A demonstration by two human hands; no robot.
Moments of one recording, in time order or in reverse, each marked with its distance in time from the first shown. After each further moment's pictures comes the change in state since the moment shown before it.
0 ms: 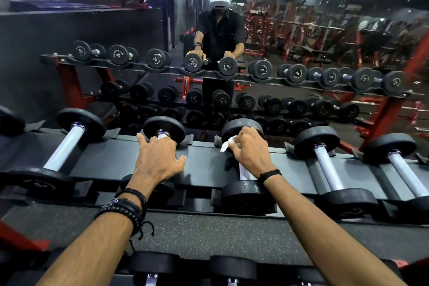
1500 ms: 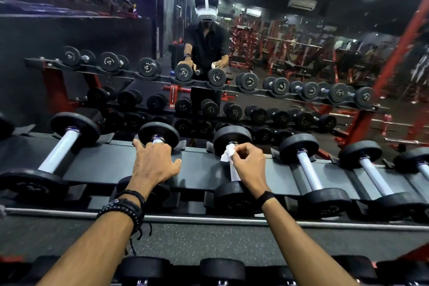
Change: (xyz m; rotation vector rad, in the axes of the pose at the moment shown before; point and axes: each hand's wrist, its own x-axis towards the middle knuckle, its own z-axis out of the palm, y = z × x) left_hand -0.005 -0.002 -0.002 -0.010 0.011 0.011; right_hand -0.041 -0.019 -0.021 0.682 0.152 0.469
